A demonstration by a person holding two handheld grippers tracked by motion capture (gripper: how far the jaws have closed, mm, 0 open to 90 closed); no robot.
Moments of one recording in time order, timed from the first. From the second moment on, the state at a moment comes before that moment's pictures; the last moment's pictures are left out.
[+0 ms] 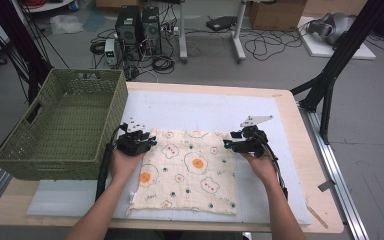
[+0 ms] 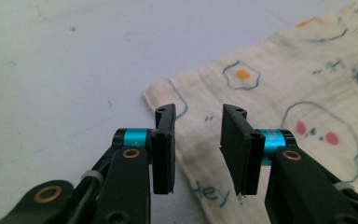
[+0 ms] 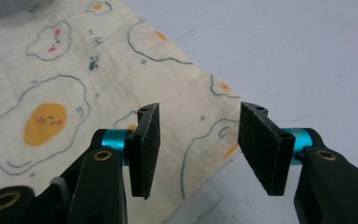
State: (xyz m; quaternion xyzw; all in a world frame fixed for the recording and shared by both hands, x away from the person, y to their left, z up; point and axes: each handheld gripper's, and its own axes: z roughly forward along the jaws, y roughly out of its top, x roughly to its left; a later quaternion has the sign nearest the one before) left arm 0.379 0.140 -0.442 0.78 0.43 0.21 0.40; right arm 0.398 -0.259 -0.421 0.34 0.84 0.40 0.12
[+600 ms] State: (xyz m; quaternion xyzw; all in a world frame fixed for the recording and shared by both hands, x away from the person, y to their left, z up) left arm 0.381 0.135 -0.448 0.79 0.43 0.21 0.38; right arm 0.403 -0.256 -0.444 0.36 0.84 0.38 0.12
